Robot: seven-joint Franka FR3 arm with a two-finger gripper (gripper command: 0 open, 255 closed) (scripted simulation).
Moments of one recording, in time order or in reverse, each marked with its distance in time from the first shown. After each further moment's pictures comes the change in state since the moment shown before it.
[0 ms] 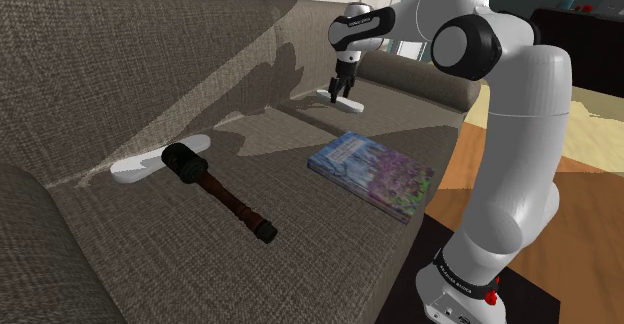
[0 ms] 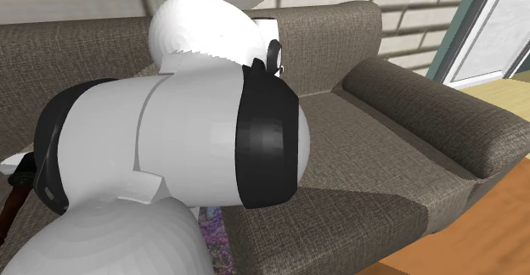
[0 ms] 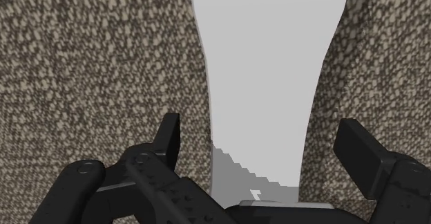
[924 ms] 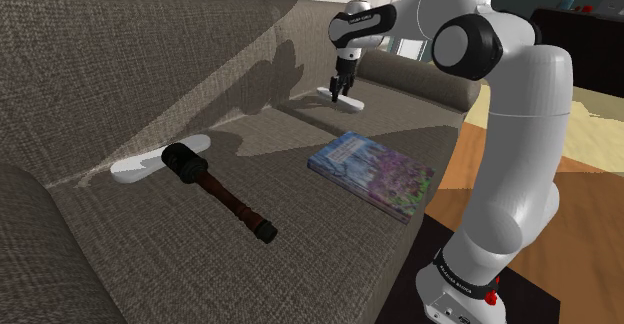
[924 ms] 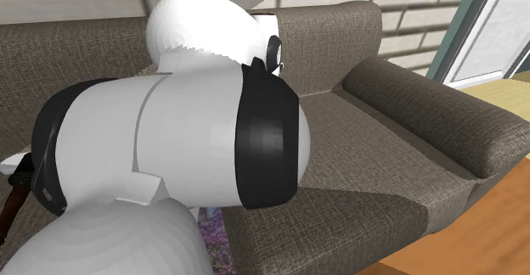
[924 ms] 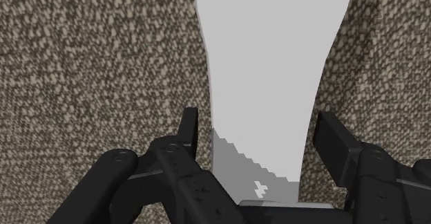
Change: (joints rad) arm 0.001 -0.004 0.000 0.018 -0.001 -0.023 0.002
